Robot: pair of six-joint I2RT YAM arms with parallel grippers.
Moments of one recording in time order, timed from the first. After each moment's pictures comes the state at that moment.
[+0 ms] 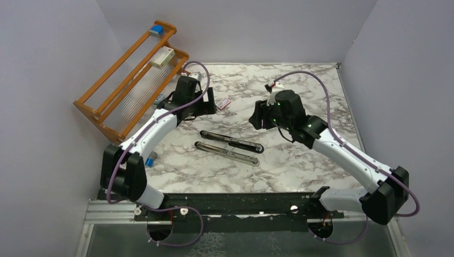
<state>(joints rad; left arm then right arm) -0.40 1.44 1.14 -0.40 0.06 -0.42 0.67 1.19 1.05 -0.38 0.05 0.32</state>
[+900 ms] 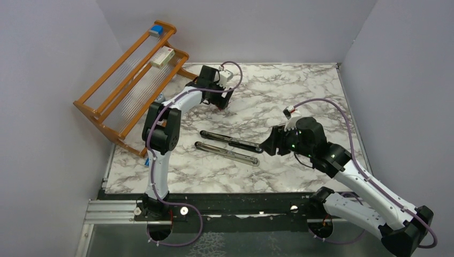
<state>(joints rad) -0.37 2.14 1.65 -0.34 0.23 0.20 0.67 0.84 0.77 -0.46 -0.12 0.47</state>
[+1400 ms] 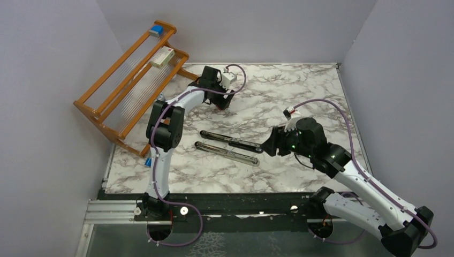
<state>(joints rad) -0.37 2.21 1.71 -0.31 0.30 0.33 0.67 0.83 0.76 -0.47 -0.12 0.46</state>
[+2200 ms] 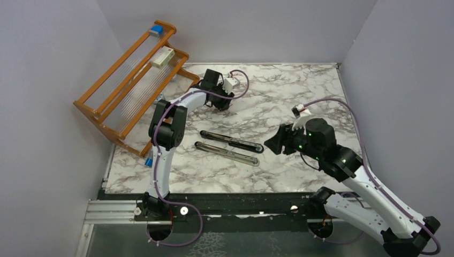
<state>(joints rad) -0.38 2.27 1.73 -0.31 0.37 0.41 0.67 0.78 0.79 -0.52 -0.08 0.46</state>
